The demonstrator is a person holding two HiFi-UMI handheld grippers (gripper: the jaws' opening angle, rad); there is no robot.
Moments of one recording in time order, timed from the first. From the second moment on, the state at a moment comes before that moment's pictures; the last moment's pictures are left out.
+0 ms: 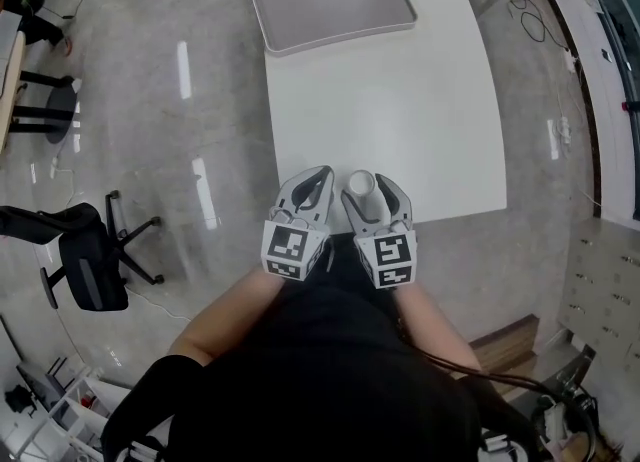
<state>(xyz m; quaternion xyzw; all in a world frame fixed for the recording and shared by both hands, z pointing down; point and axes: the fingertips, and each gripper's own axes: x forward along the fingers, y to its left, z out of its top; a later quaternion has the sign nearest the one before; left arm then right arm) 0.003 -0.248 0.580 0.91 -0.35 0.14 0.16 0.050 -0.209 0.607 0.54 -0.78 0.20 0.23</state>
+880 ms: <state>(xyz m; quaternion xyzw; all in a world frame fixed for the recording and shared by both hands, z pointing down) 0.004 -0.257 0.636 0.89 -0.37 0.19 0.17 0.045 -0.232 0.688 0.52 -0.78 0.22 0.26</state>
